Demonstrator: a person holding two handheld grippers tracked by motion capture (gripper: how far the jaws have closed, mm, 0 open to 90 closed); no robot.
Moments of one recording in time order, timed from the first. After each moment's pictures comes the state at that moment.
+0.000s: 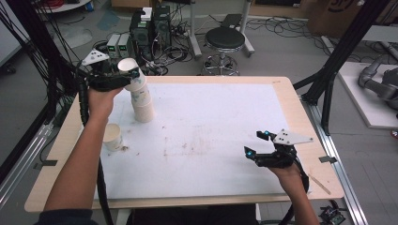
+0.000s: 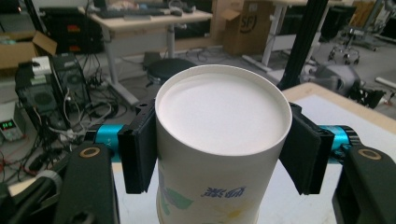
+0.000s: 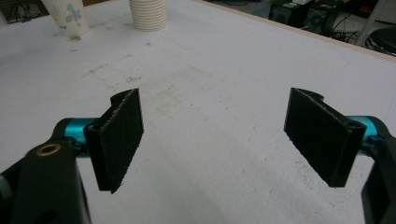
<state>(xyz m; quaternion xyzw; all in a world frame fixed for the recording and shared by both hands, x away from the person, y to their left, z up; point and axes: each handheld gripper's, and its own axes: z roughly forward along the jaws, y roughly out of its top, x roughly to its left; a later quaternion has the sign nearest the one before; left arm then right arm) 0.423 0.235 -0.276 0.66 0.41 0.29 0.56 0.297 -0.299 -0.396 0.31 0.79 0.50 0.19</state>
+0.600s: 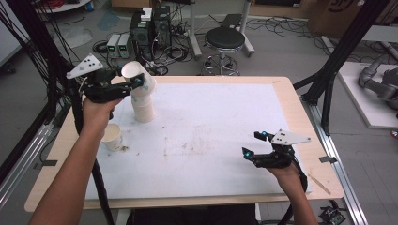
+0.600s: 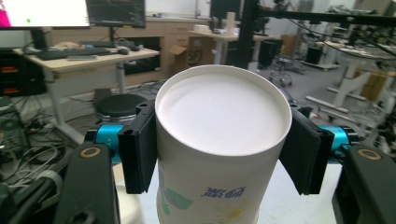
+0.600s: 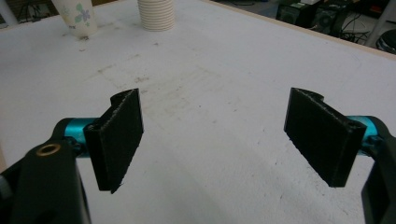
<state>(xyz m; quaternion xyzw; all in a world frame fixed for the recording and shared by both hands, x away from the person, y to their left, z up) 0.366 0.212 -0.267 0.67 0.31 0.23 0.64 0.298 -0.293 -0.397 0.30 0.79 0.50 0.18</state>
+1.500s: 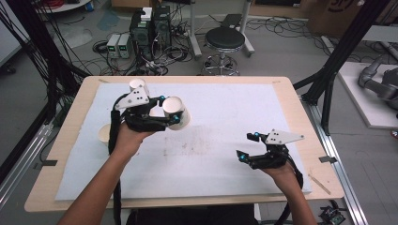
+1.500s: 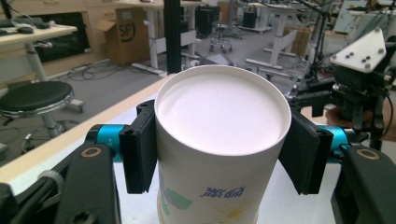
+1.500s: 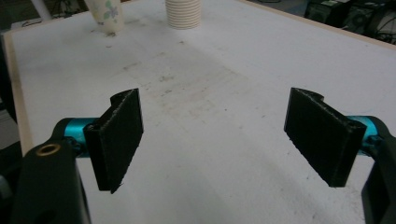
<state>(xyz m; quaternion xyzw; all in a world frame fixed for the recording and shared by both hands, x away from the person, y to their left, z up) 0.343 0.129 -0.317 0.74 0.21 0.15 0.62 0.302 -0.280 -0.398 0.27 0.81 0.51 0.14</state>
